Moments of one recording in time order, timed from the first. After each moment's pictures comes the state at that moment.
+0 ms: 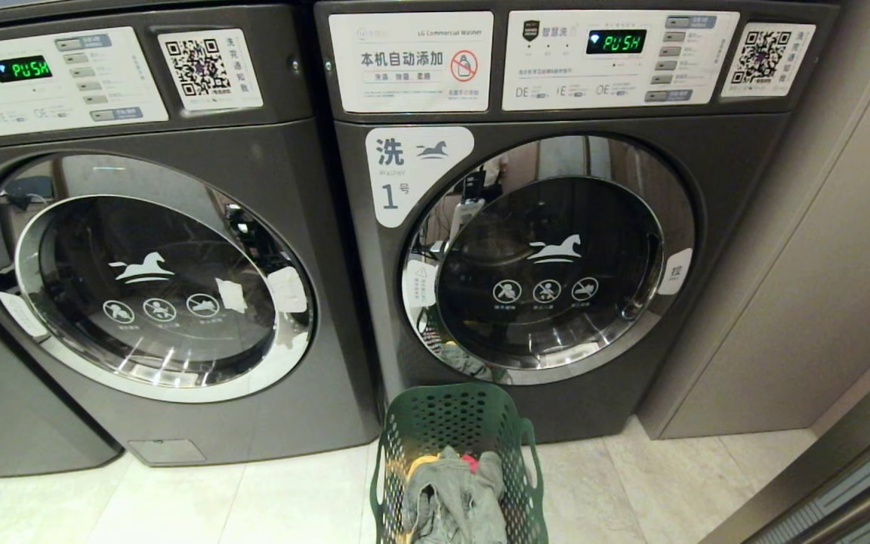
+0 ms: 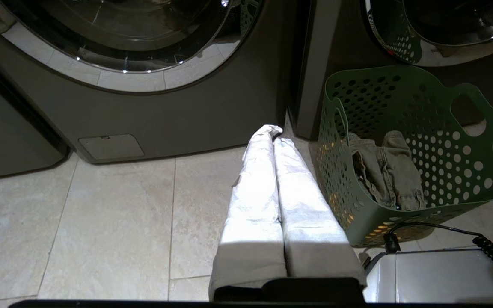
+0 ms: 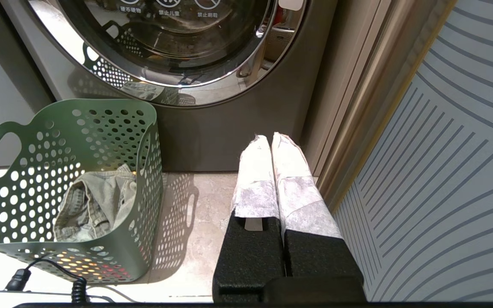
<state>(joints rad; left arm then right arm) -0.01 0.00 -0.11 0.21 -0.02 0.06 0.00 0.00 0.00 0.00 0.00 -0.06</state>
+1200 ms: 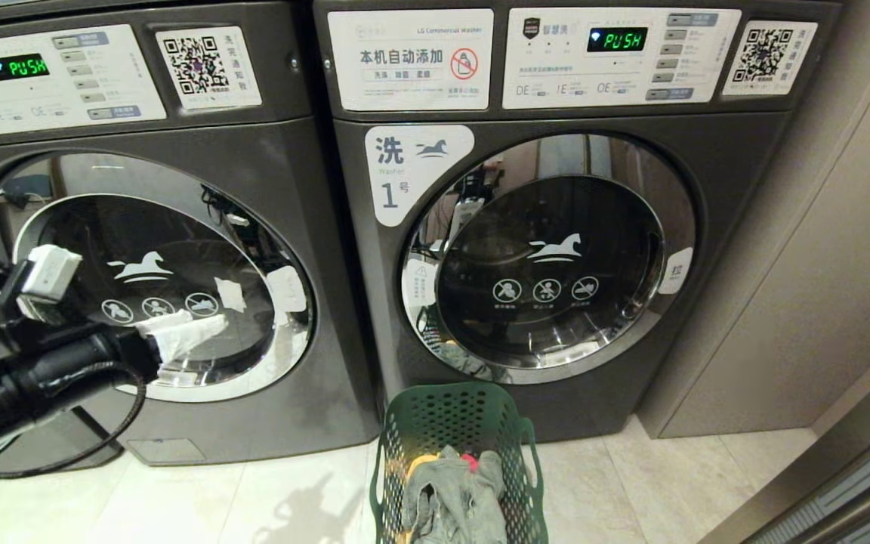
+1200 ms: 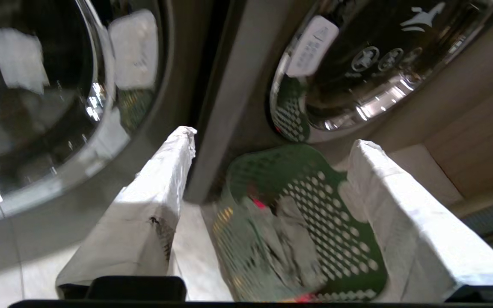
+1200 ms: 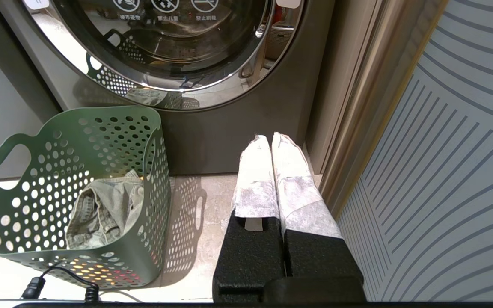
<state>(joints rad) 0.16 1.60 -0.49 -0.97 -0.65 -0.10 0.00 0.00 0.00 0.00 0.00 0.00</state>
